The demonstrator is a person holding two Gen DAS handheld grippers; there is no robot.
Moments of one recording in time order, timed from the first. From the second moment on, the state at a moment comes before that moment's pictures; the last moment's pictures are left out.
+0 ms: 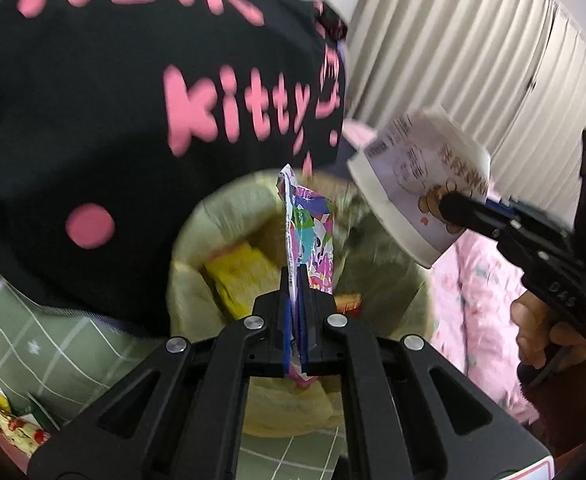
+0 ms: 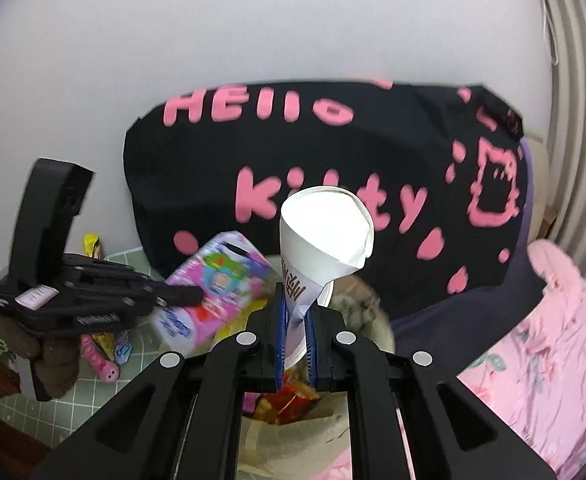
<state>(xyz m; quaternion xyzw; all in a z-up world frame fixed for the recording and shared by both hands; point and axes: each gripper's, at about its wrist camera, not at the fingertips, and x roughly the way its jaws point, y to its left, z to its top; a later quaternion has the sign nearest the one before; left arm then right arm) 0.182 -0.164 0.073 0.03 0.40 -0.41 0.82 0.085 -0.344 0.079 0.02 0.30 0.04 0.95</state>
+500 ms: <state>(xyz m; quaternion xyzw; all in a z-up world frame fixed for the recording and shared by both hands) 0.187 -0.200 0.031 0.09 0.45 -0.39 0.80 0.098 -0.347 0.019 0.03 0.38 0.05 0.93</state>
